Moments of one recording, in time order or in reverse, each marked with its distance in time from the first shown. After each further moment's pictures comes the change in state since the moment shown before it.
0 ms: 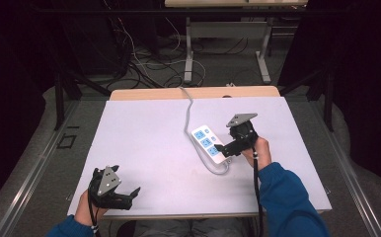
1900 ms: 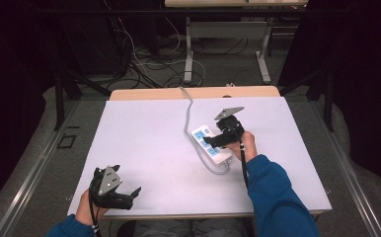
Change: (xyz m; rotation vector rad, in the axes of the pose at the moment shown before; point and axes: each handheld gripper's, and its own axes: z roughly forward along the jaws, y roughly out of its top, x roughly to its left) left arm -0.001 0.001 0.001 -0.001 -0.007 0.010; right arm -0.005 0.018 0.043 -0.020 0.050 0.063
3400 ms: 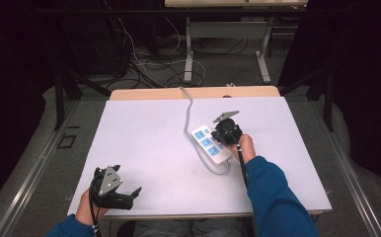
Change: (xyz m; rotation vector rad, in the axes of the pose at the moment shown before) left arm -0.001 0.000 0.001 -0.006 0.001 -0.003; right arm -0.007 -0.017 0.026 0.076 -0.104 0.046
